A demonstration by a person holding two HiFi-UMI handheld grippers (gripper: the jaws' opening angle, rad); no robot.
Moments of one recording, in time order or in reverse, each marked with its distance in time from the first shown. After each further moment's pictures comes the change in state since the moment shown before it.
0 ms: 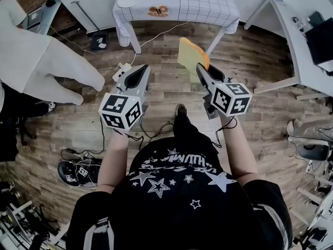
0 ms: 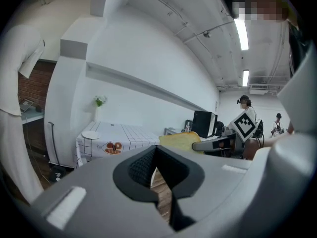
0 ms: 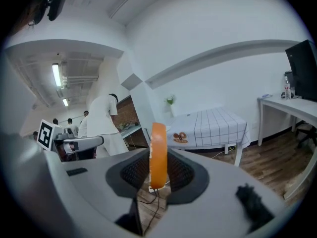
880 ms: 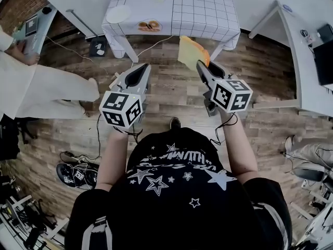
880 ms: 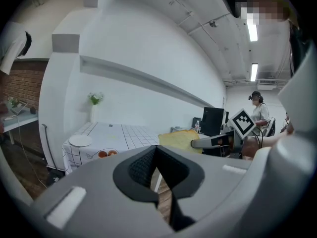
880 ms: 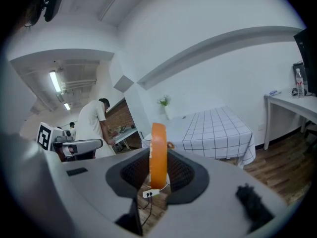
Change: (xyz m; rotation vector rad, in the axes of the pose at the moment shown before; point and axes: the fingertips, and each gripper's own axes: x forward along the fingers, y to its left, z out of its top) left arm 0.155 0.016 0.036 0.004 0.037 0.059; right arm 0.076 -0.138 0.067 0.028 0.015 0.056
